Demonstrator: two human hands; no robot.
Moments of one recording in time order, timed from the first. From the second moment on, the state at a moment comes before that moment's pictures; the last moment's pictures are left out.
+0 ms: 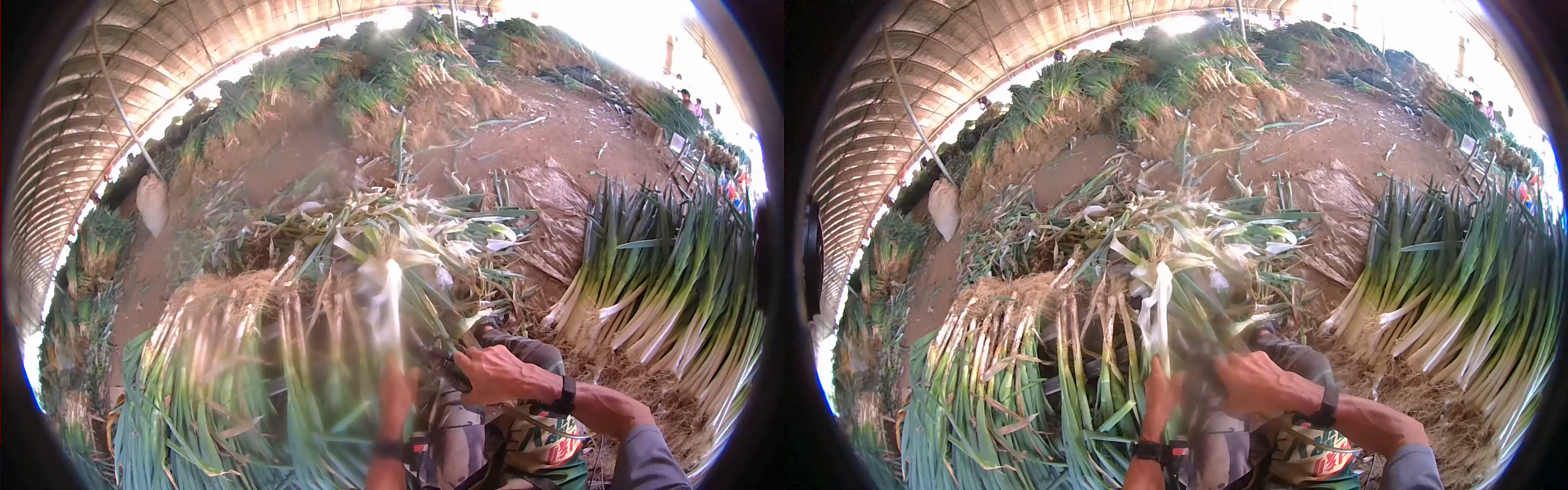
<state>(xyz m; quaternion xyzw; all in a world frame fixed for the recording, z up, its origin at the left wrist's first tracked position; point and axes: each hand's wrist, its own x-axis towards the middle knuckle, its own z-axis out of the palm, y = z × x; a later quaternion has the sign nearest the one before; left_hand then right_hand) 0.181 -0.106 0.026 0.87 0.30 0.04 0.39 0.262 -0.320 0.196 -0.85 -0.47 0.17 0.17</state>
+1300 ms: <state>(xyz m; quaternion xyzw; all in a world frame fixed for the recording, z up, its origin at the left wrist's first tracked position) 0.151 -0.067 0.054 0.90 0.37 -0.03 0.22 0.293 -0.200 0.149 -0.81 -0.52 0.19 0.18</state>
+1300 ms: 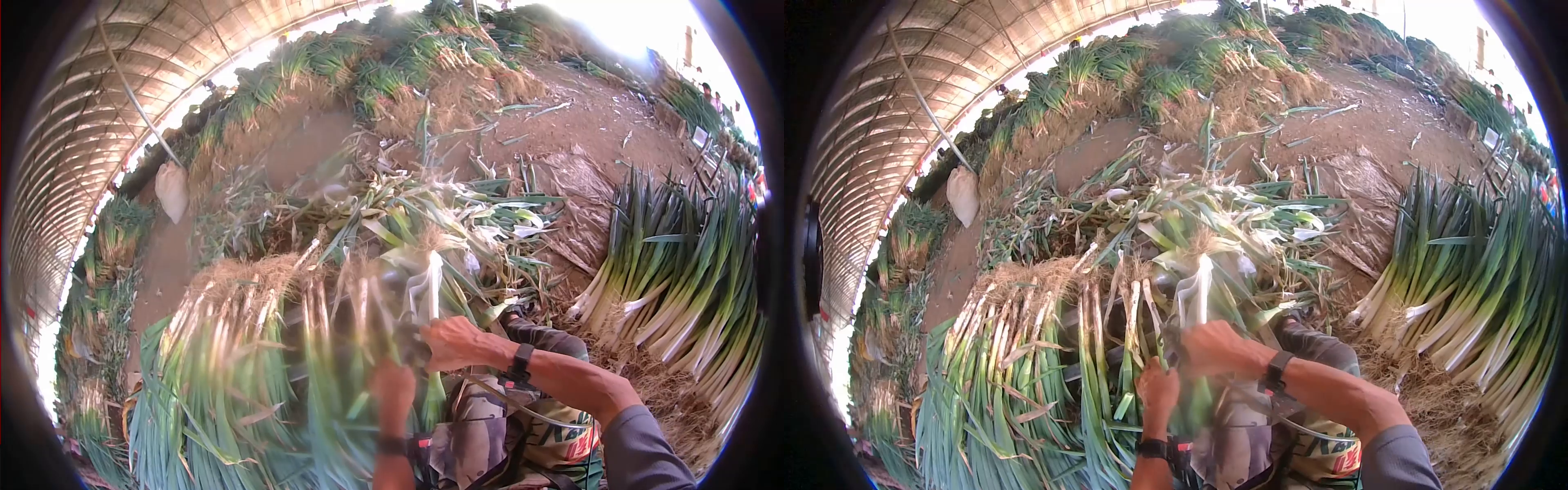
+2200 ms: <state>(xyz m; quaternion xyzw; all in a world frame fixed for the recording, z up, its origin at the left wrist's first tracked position) 0.159 -0.067 -0.006 0.82 0.37 0.13 0.41 0.260 -0.294 0.200 -0.81 -0.51 0.21 0.19</state>
